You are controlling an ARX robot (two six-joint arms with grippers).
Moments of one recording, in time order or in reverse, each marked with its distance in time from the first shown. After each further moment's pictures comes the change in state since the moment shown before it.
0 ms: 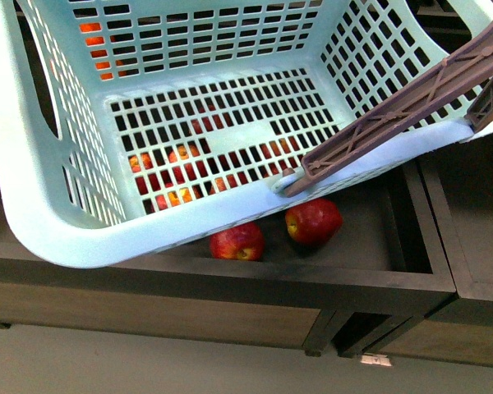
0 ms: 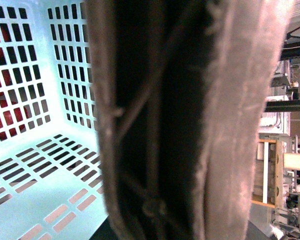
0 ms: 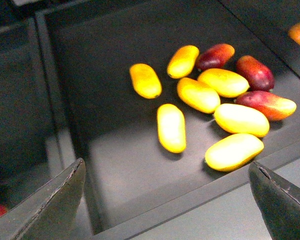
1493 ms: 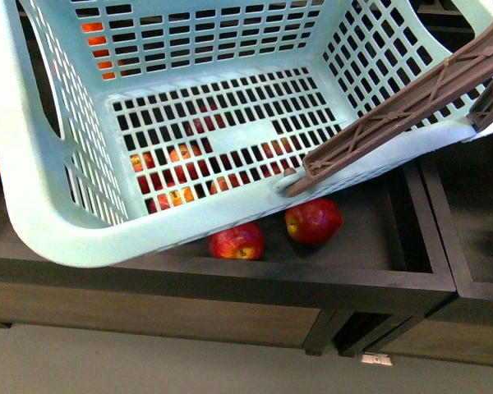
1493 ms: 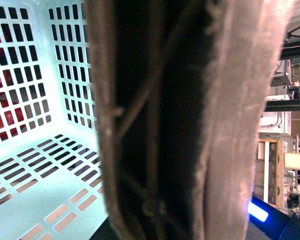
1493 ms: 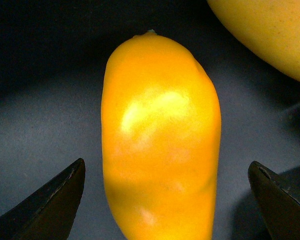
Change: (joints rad) left arm 0.000 0.000 0.000 0.000 0.000 0.000; right arm 0.066 1.271 1.159 -0.342 0.078 -0.057
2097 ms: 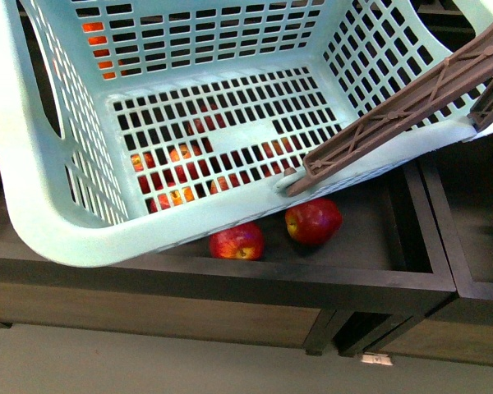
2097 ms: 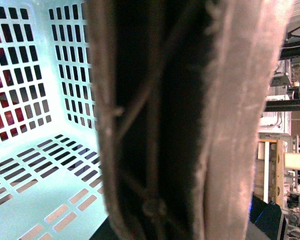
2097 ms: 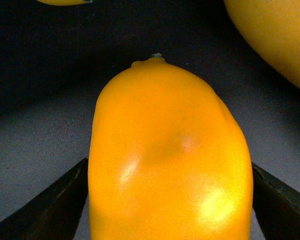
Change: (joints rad) left arm 0.000 0.000 0.000 0.000 0.000 0.000; right arm 0.008 0.129 0.186 -0.064 0.006 0.003
